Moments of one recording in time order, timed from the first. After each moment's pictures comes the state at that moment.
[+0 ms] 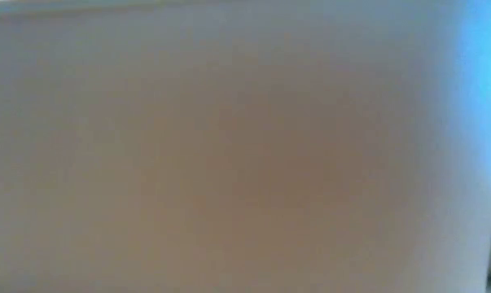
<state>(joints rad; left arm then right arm) -0.28 1.34 0.58 0.15 -0.39 -0.19 0.27 2.15 1.14 0.41 0.05 0.09</state>
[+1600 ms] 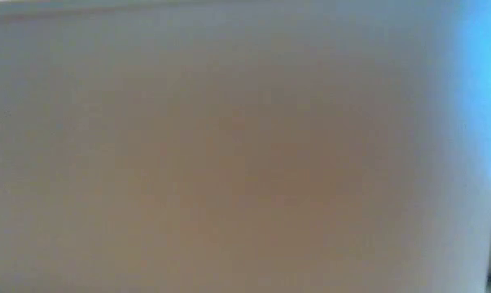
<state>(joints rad) -0.38 1.50 0.57 0.31 -0.47 0.00 0.28 2.03 1.14 0.35 0.49 -0.02</state>
